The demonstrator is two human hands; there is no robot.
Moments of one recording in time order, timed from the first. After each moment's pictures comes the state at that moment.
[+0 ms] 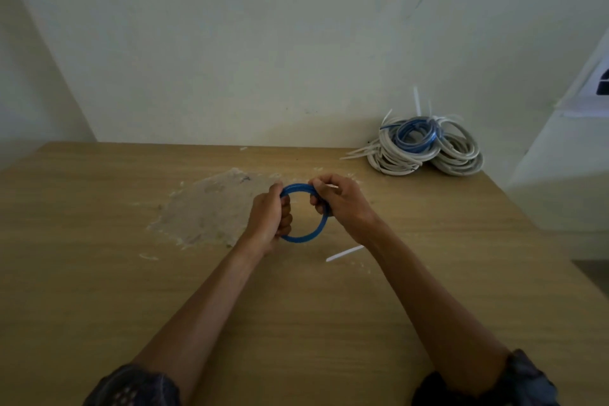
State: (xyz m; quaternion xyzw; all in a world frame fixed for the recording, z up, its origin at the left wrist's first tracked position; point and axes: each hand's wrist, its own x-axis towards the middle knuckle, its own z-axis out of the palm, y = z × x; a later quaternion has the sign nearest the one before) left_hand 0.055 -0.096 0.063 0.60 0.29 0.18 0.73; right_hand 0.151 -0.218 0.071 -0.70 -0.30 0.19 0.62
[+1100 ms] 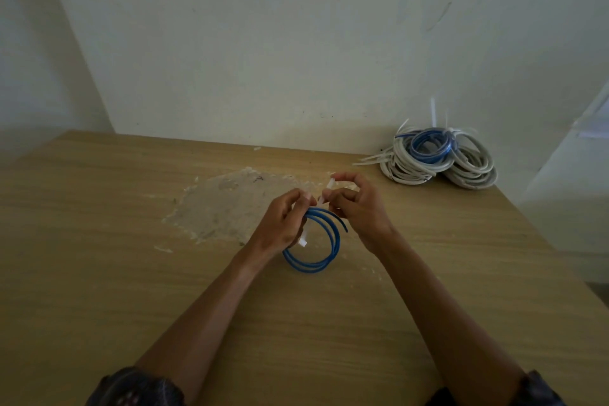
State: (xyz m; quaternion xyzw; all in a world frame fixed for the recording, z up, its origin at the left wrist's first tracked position) left_hand 0.030 -0.087 0.057 0.81 0.08 0.24 0.53; right_hand 0.143 -0.221 0.072 -0.66 -0.29 0.17 0.68
